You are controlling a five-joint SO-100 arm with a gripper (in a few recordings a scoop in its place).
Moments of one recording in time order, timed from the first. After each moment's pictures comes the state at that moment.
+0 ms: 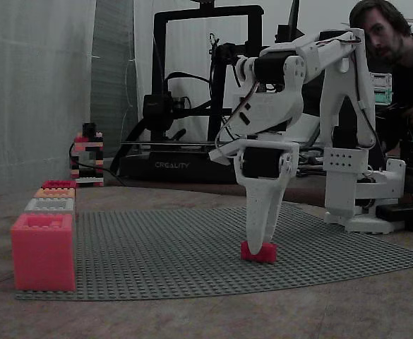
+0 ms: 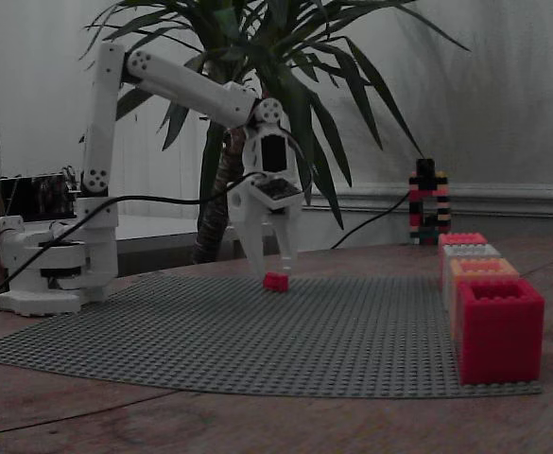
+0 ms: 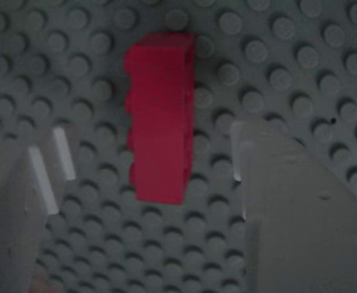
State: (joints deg) arm -39.2 79.6 98.8 72.3 -27.0
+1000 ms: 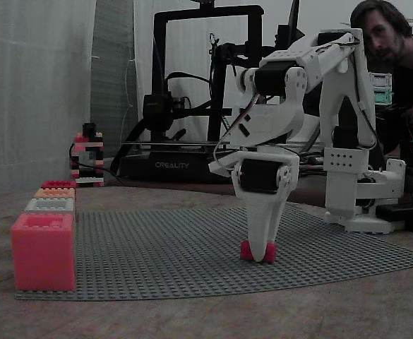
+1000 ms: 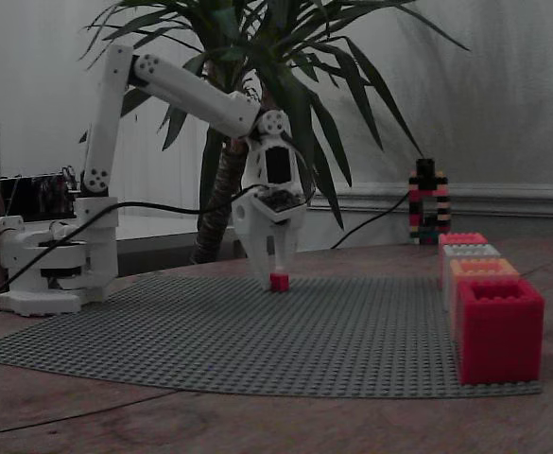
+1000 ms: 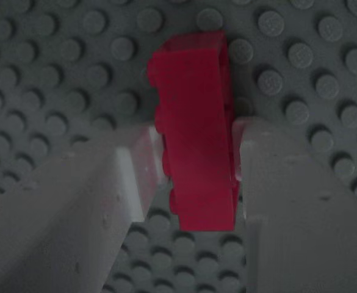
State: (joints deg) arm -40.3 75.8 98.8 67.3 -23.2
